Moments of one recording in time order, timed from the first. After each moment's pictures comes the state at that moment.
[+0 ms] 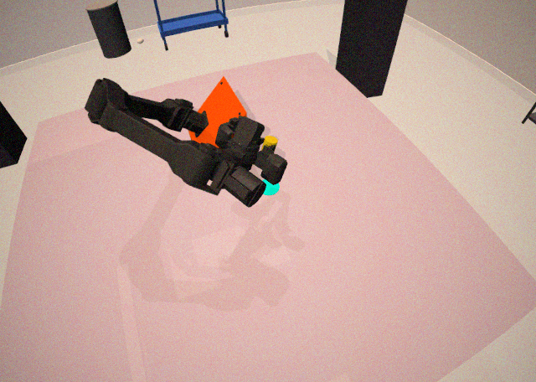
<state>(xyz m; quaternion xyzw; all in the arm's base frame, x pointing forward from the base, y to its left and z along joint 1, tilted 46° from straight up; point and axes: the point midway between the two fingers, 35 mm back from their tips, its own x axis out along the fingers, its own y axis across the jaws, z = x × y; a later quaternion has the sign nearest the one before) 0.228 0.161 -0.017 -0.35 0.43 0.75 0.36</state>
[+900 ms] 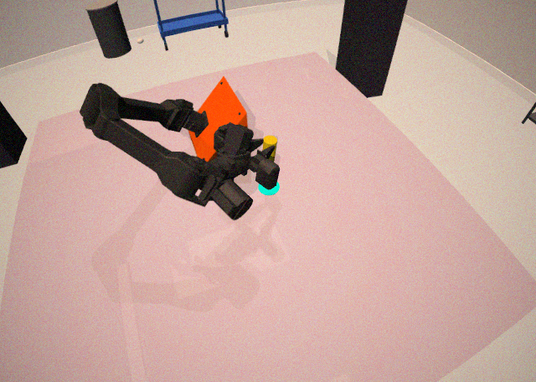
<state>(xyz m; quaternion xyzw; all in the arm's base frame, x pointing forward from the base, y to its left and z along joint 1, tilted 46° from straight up) 0.239 0.159 -0.006 -0.30 0.36 0.77 0.42</state>
